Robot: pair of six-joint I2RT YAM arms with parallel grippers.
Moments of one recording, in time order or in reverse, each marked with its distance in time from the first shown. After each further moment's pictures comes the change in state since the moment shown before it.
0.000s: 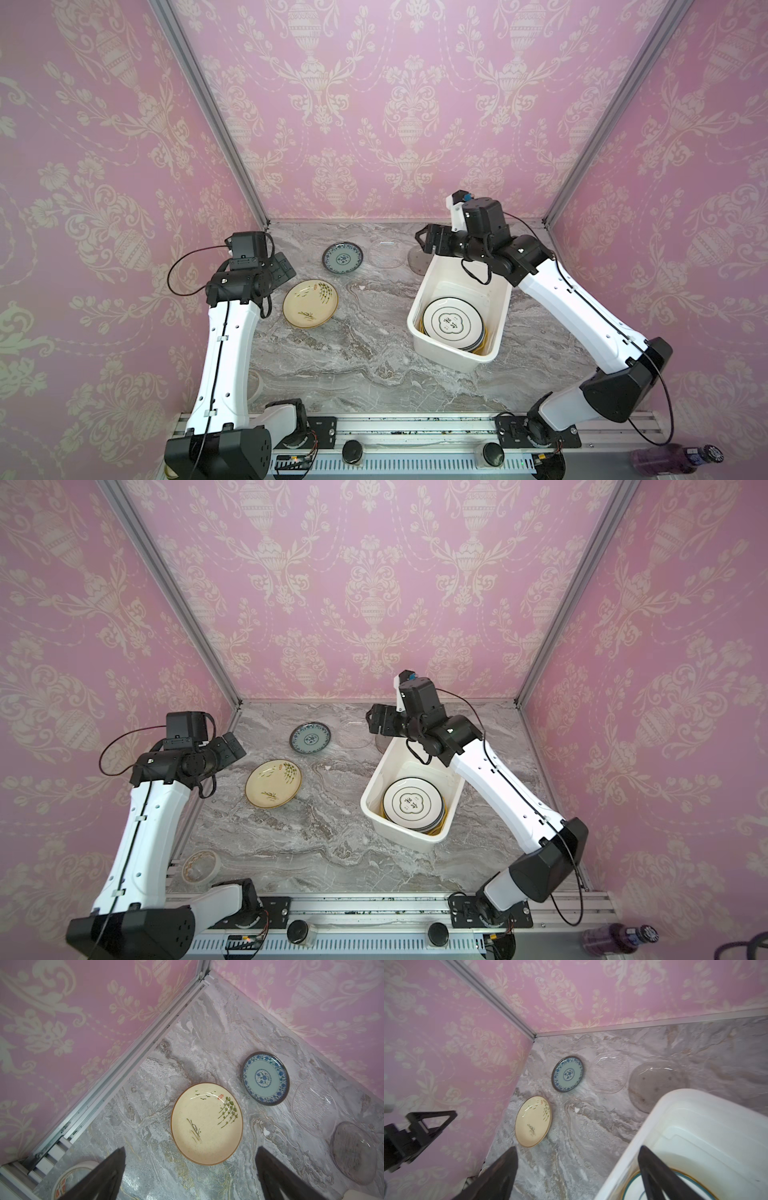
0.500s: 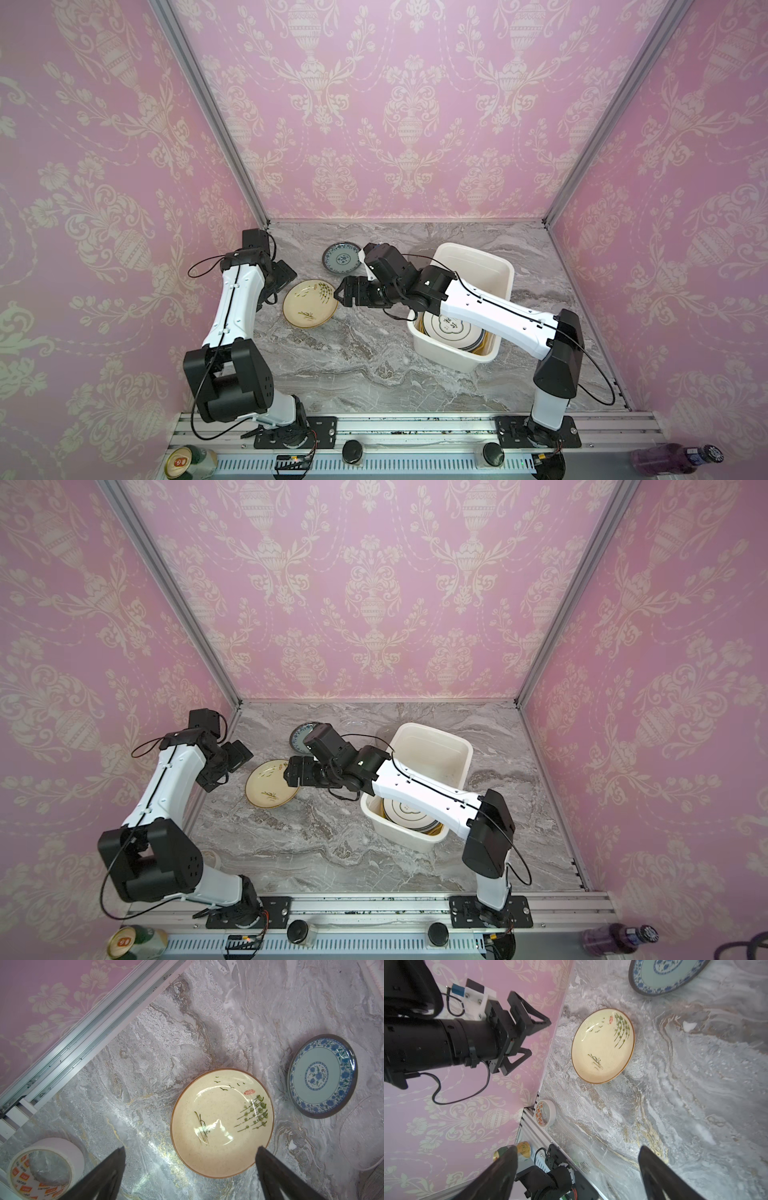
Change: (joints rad) left arm 0.085 0.353 0.043 0.033 0.102 -0.094; right arm 0.362 0.290 0.056 0.091 -0.058 0.339
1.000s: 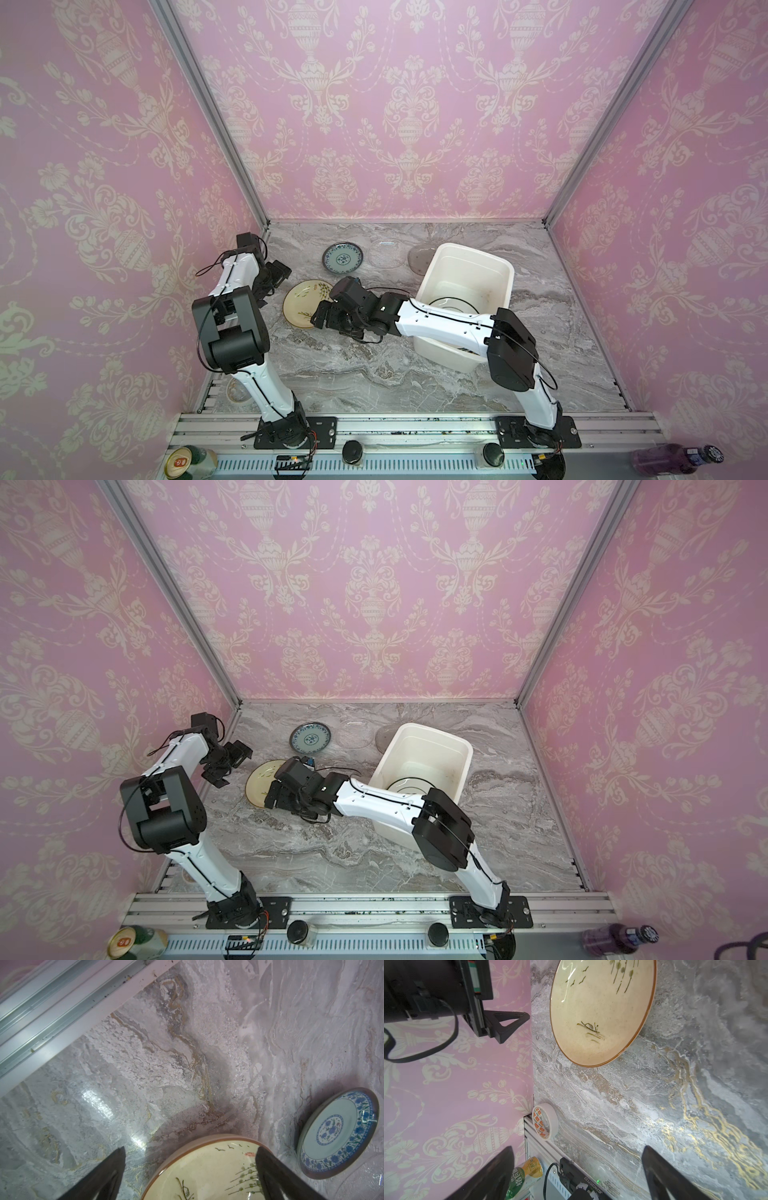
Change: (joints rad) left arm 0.108 0.336 0.082 0.170 0.164 -0.030; right arm 0.083 0.279 0.051 0.153 0.023 0.316
